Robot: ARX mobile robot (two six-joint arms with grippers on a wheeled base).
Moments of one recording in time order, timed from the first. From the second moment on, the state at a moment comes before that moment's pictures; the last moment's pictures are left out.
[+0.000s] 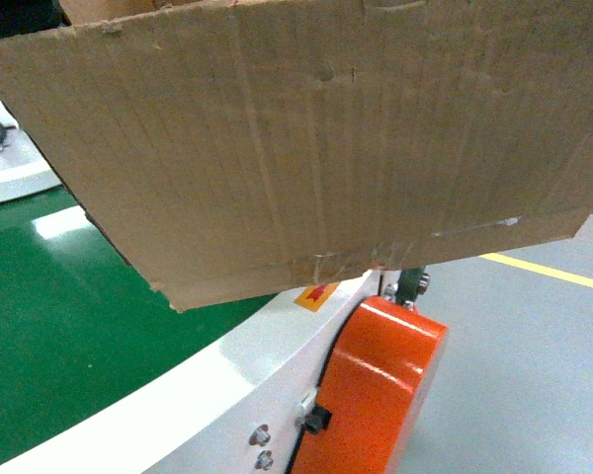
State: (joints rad) left arm -0.45 1.25 0.88 -0.07 -0.43 -0.41; right arm 0.10 1.32 1.10 -0.13 -0.34 -0.13
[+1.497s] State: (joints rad) left arm -0.45 1.25 0.88 -0.07 -0.43 -0.41; right arm 0.10 1.32 1.10 -0.13 -0.34 -0.13
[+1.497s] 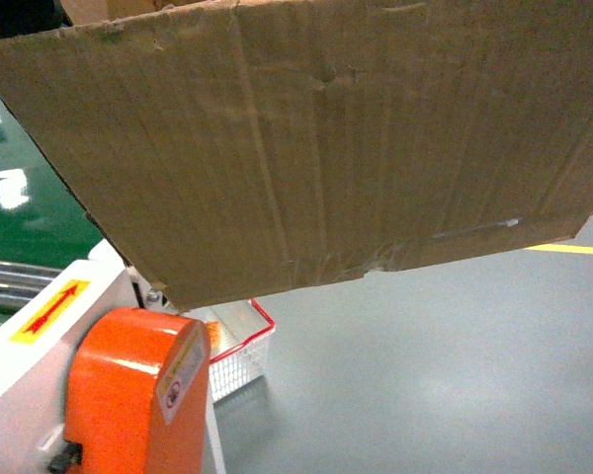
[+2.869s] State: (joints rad) left arm -0.45 1.25 0.88 -0.07 -0.43 -0.41; right arm 0.10 1.33 1.10 -0.13 -0.34 -0.13
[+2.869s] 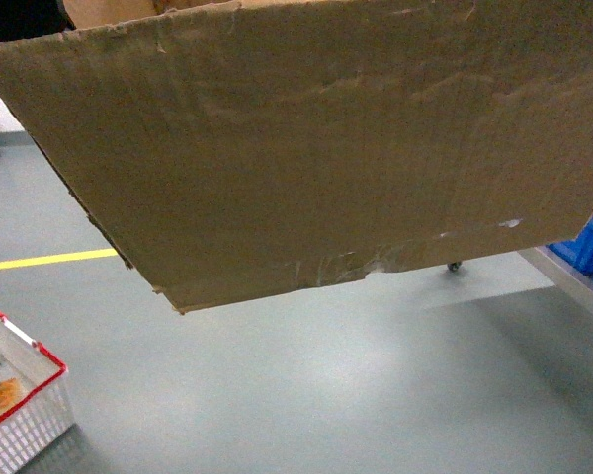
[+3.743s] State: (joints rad) left arm -0.45 1.25 0.88 -0.07 -0.43 -0.41; right arm 0.10 1.33 1.10 -0.13 -0.34 -0.13
